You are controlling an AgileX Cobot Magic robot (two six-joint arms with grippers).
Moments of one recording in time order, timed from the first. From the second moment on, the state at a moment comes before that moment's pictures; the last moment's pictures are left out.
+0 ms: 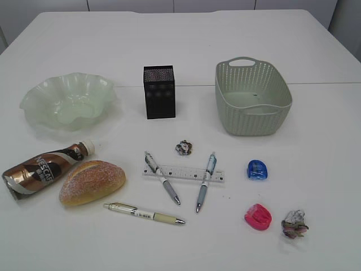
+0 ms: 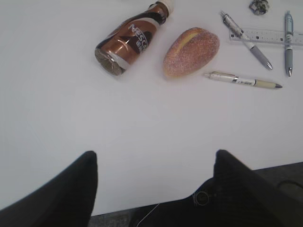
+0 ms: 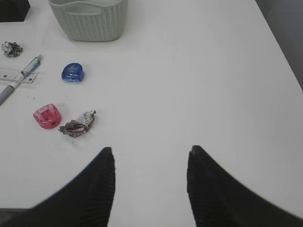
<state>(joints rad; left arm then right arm) 0.03 0.63 -0.82 -0.22 1.20 0.08 0.07 -0.02 -0.49 -0.11 1.15 0.03</state>
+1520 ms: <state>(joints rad) -0.51 1.63 -1.40 0.01 1.24 0.10 0.07 0.68 -0.72 0.06 1.14 0.31</state>
